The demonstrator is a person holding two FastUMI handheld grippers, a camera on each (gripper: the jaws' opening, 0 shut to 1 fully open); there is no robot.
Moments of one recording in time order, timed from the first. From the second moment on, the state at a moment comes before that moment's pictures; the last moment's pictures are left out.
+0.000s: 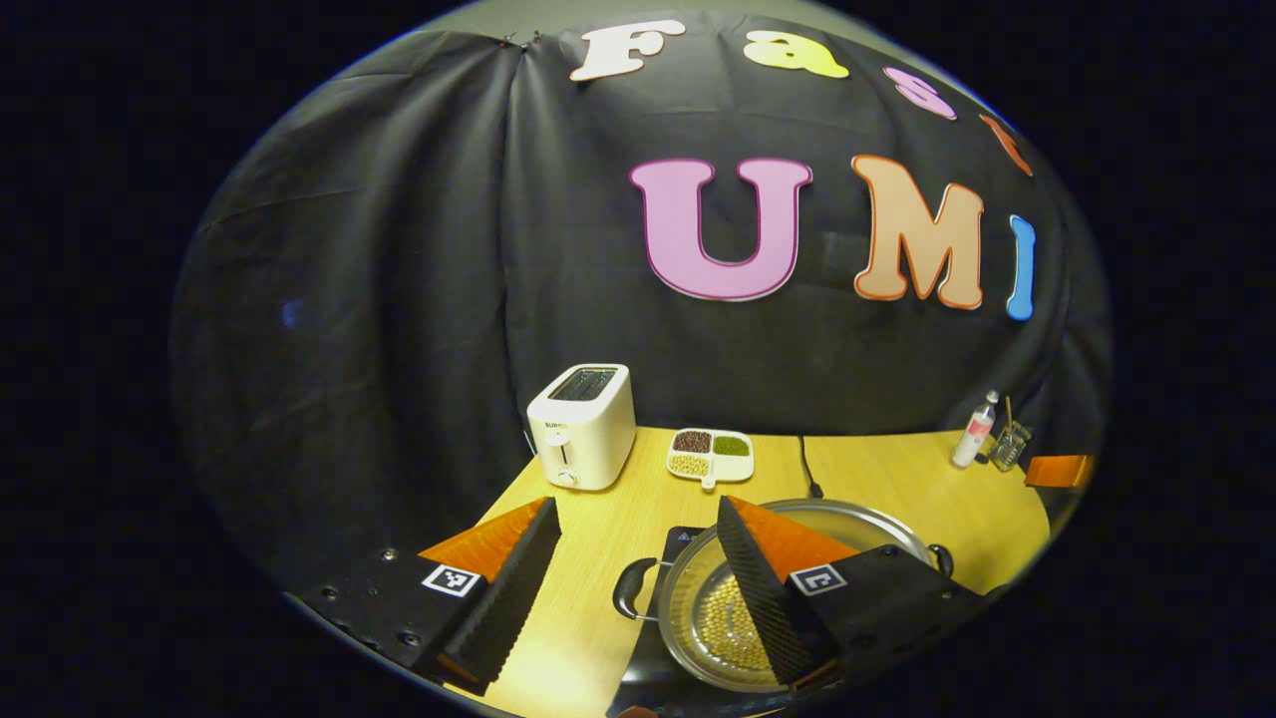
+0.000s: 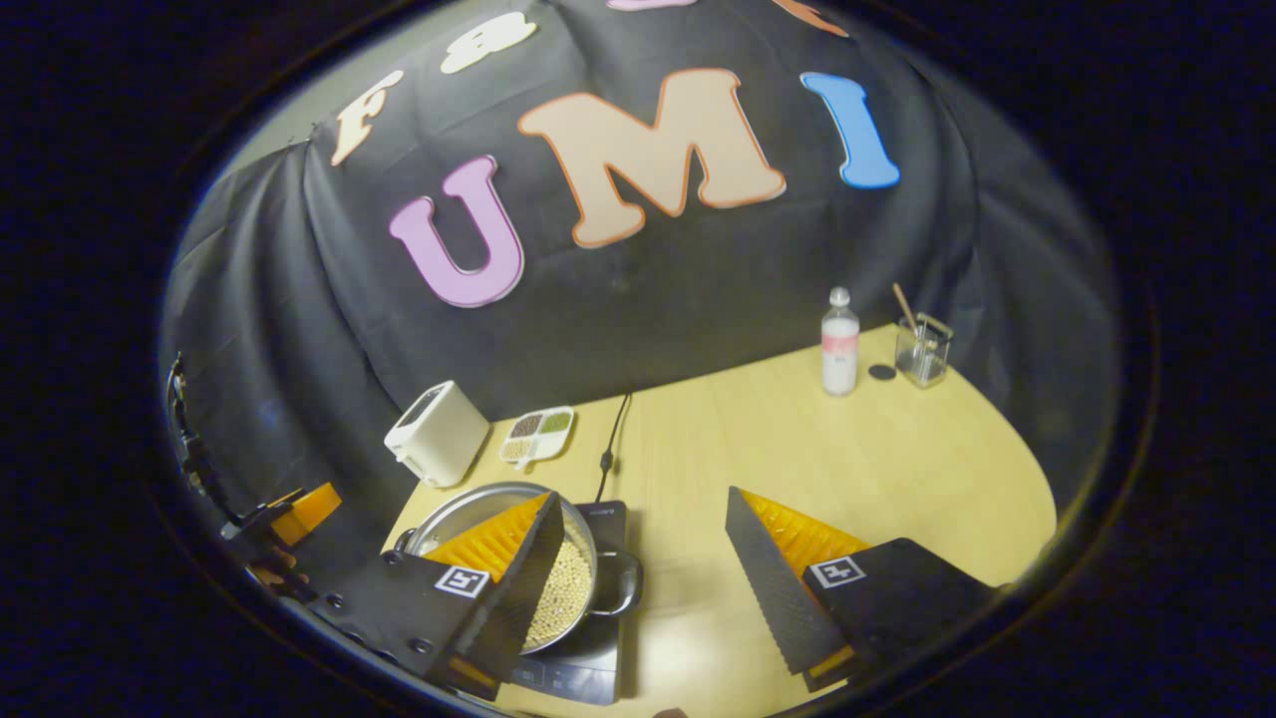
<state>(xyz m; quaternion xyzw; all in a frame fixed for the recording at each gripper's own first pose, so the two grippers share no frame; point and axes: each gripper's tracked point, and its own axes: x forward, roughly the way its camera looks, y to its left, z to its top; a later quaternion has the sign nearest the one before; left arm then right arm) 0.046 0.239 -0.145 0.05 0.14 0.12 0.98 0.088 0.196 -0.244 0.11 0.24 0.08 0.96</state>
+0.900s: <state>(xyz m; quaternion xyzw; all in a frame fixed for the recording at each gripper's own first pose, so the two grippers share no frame) -0.037 0.124 -0.041 0.02 -0.02 0.14 0.99 0.032 0.110 -0.107 0.05 0.07 0.11 0.99</state>
